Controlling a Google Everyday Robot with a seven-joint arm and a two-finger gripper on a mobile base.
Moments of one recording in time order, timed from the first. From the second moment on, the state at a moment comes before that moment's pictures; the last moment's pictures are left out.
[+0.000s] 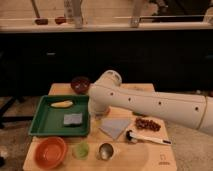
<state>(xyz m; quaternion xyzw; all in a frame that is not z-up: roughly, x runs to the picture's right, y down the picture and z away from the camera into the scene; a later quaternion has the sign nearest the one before) -0.068 0.134 0.688 -0.28 -0.15 -0.01 0.95</state>
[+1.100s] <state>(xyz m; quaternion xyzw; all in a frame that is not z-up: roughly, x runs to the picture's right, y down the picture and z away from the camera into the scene) -0.156 0.140 0.762 -0.33 -0.15 0.01 0.93</state>
